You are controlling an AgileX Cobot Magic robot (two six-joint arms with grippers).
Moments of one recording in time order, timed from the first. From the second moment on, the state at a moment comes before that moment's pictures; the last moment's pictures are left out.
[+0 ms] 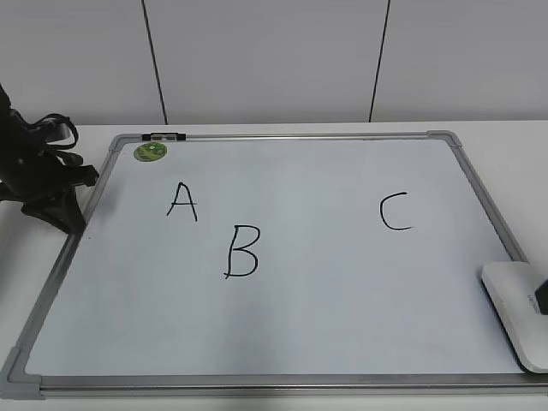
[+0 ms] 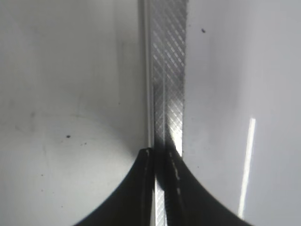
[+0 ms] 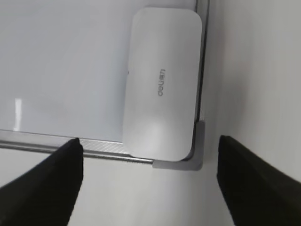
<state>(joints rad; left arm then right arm) 0.02 2.21 -1.54 -0.31 0.92 0.17 -0.02 1.16 -0.64 0.14 0.74 -0.20</state>
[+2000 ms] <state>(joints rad) 0.02 2.21 -1.54 -0.31 0.93 0.17 0.23 1.58 -1.05 0.13 0.78 -0.23</state>
